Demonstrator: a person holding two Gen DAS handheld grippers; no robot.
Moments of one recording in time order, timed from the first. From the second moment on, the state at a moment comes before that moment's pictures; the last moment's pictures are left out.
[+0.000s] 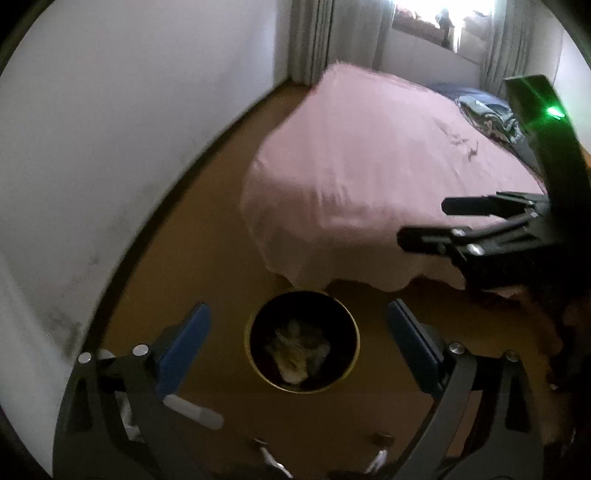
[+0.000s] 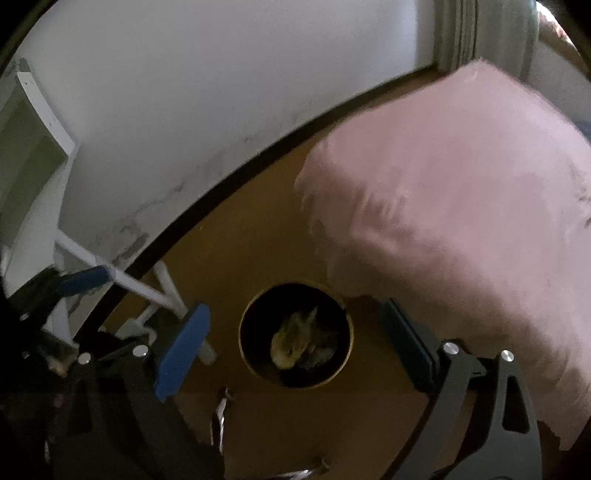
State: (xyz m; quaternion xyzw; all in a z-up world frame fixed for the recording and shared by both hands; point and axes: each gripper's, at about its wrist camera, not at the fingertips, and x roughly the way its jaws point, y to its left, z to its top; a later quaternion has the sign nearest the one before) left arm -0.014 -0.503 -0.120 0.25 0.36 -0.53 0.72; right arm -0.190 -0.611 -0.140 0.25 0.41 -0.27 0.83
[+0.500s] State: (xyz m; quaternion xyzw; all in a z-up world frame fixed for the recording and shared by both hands) left arm 0.053 -0.174 0.005 0.13 0.33 -0.24 0.90; right arm -0.020 -0.360 -0.006 0.09 0.32 -0.01 0.94
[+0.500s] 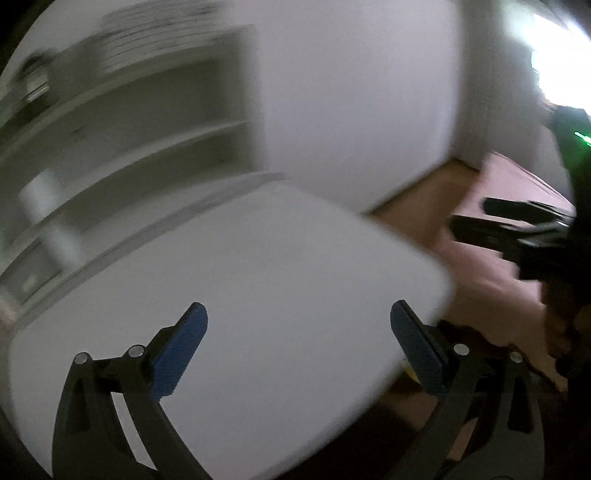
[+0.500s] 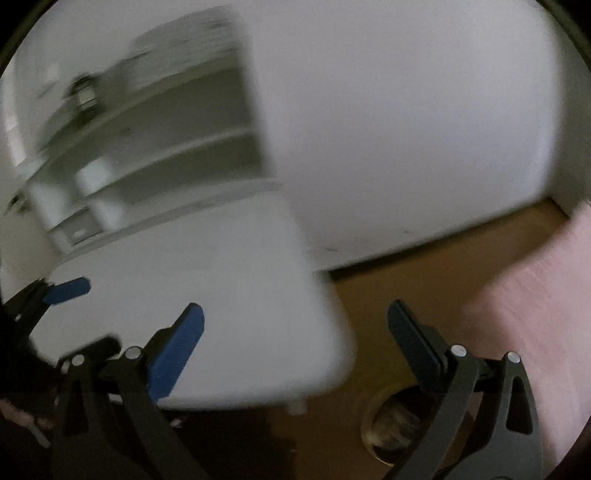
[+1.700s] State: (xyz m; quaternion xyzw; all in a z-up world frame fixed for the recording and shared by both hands) left arm 0.029 0.014 0.027 0.03 0.33 -0.04 0.94; right arm 0.005 -0.212 0.015 0.02 0.30 0.11 0.95
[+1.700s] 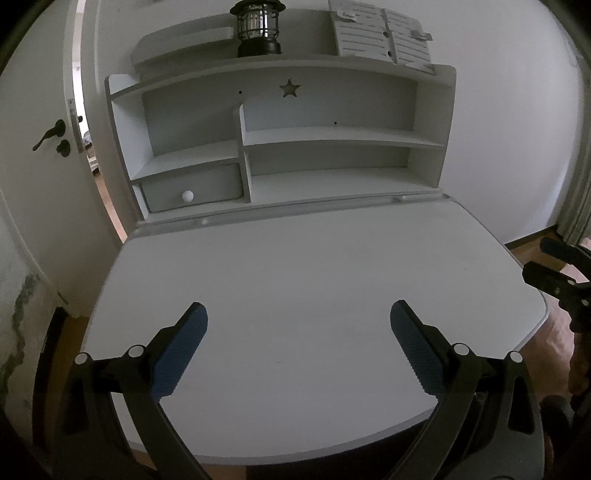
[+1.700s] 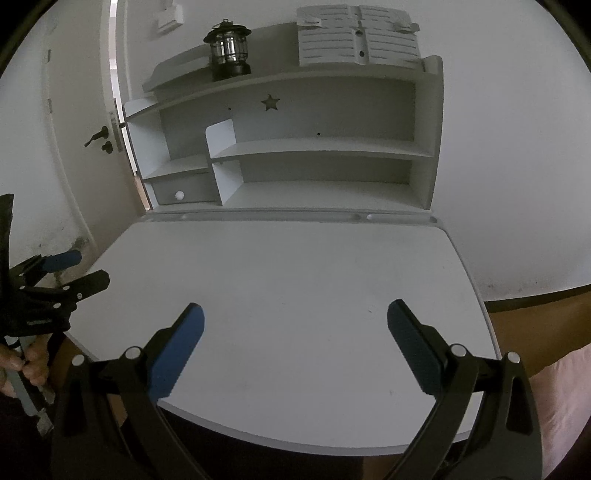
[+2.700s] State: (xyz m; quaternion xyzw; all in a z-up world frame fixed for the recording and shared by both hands) left arm 0.029 0.009 0.022 0.04 0.34 -0.04 0.94; right arm 0.004 -0.211 0.015 0.01 0.30 0.12 0.95
